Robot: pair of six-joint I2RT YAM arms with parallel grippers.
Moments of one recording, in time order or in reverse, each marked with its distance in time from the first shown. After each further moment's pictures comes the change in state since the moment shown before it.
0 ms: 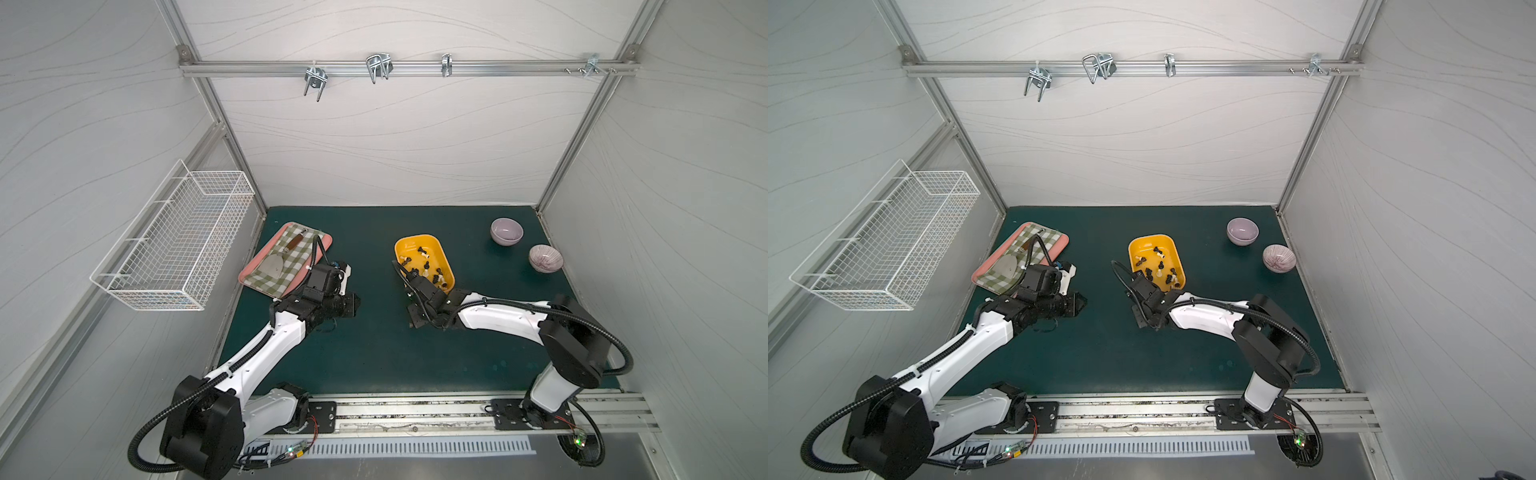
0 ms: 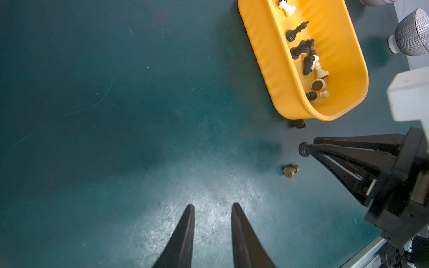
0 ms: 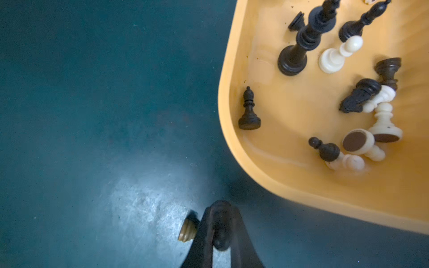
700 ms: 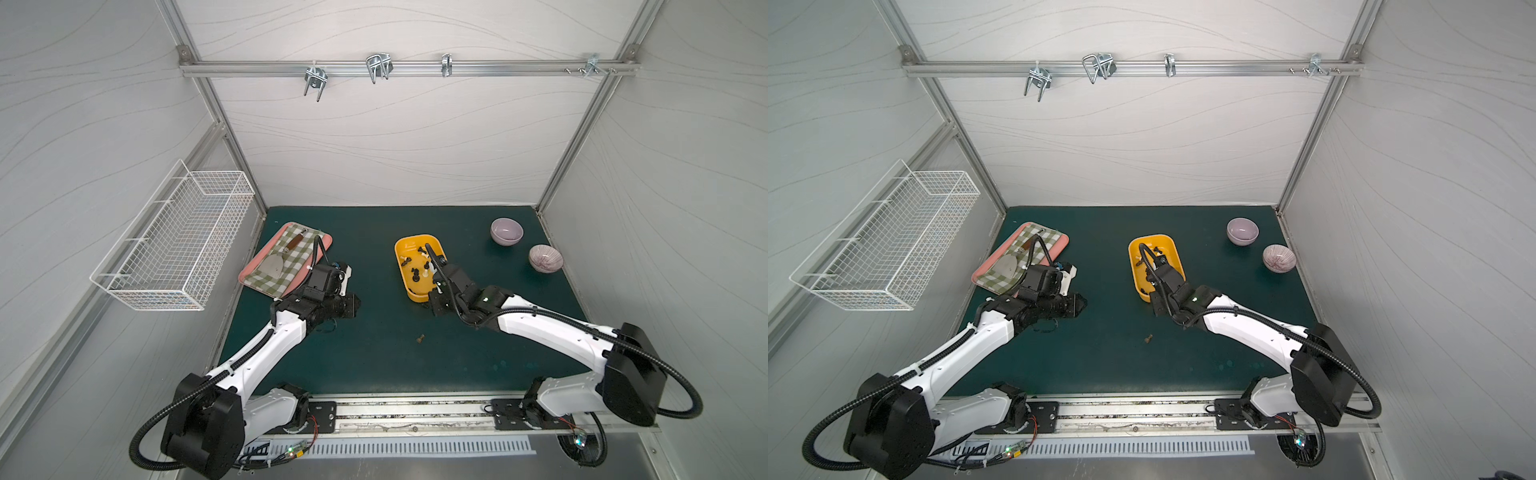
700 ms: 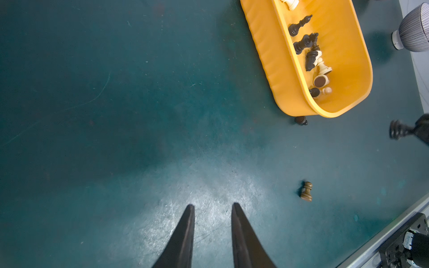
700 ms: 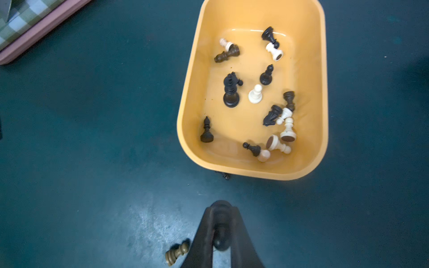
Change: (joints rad) left arm 0.000 0.010 0.000 -0.008 0.006 0.000; right arm -0.114 -0.287 -0.045 -0.076 0.016 -0.026
